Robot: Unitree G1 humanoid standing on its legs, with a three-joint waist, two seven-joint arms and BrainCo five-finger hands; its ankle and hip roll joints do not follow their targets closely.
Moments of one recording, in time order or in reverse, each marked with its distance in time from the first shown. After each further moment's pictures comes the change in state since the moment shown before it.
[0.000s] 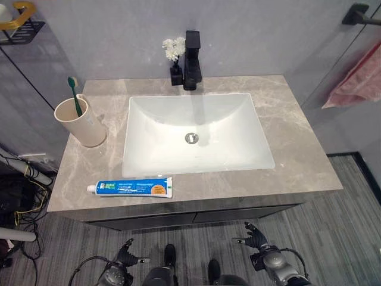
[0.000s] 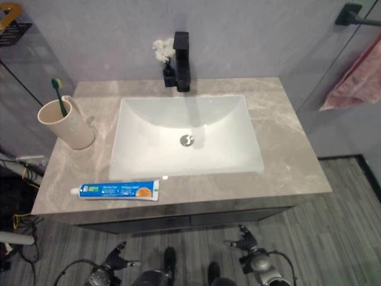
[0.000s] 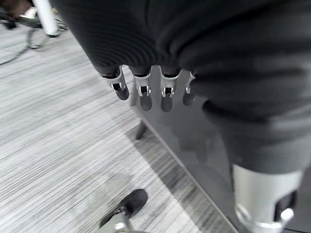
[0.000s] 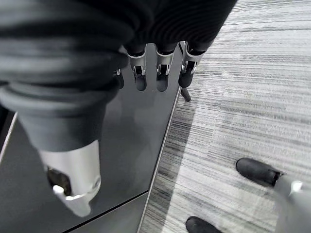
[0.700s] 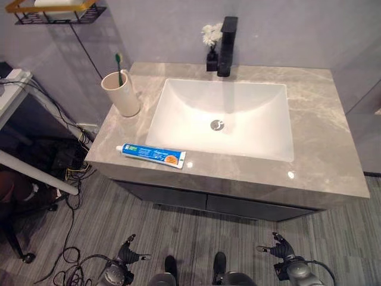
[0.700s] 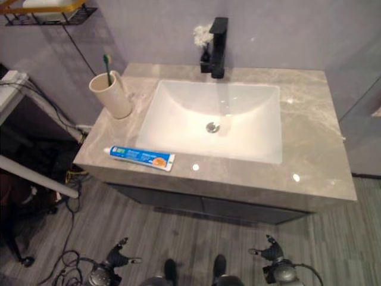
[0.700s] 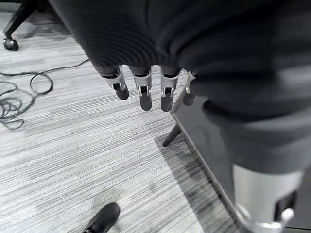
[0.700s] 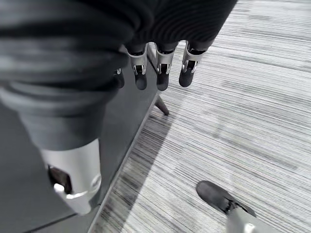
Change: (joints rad) left arm 0.027 0.019 -0.004 -0.099 0.008 -0.017 -0.004; right arm 0.065 -0.095 -0.110 0.052 -0.008 0.009 -0.028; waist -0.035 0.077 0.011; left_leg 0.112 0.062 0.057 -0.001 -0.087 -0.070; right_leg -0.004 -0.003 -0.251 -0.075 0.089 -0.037
